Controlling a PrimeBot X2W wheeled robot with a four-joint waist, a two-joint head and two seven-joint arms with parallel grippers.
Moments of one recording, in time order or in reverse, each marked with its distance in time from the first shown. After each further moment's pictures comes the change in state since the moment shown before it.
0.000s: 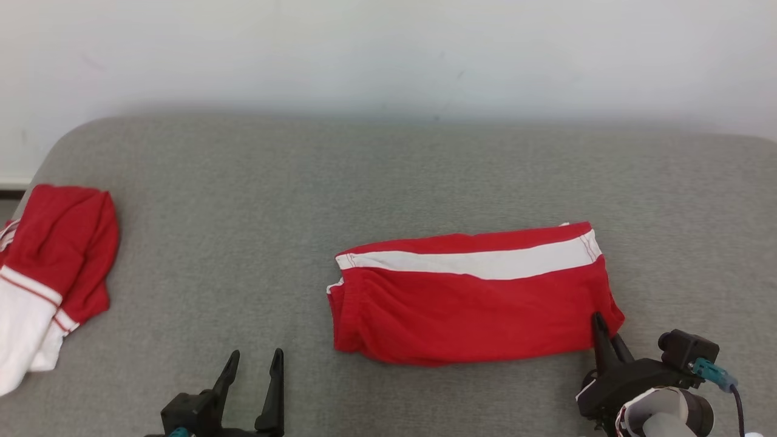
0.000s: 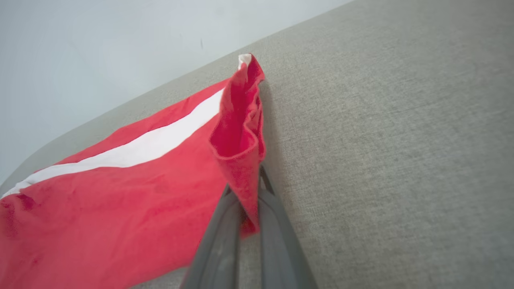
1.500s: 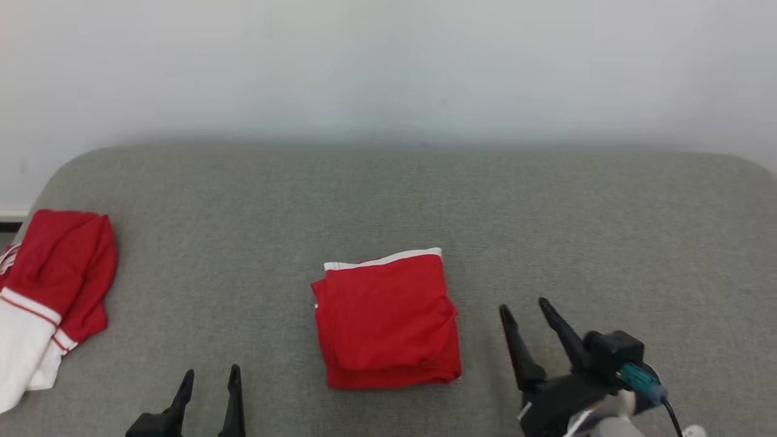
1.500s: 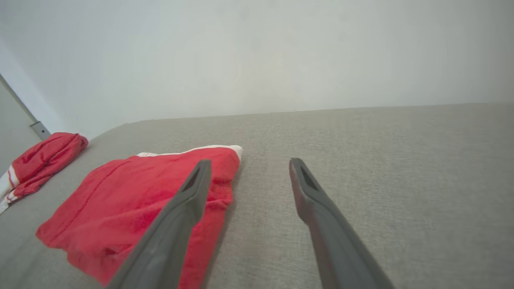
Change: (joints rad) left arm 0.050 0.000 0.132 -0.008 0.090 0.018 0.000; right arm 0.085 0.069 0.144 -0.296 -0.281 0.000 -0.001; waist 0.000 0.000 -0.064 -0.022
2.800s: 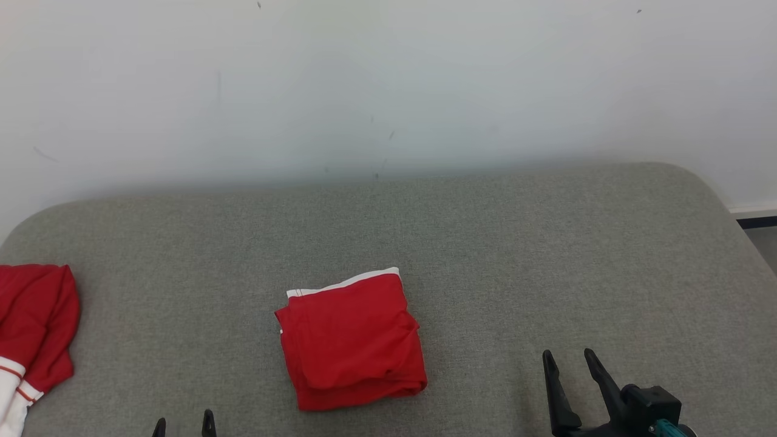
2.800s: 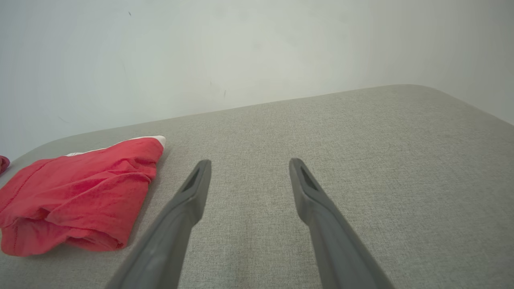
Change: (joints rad) left arm 0.163 0.000 0.062 -0.111 0.023 0.044 0.000; right arm 0.206 0.067 -0.242 -0.089 -0.160 0.000 0.000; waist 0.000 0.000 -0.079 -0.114
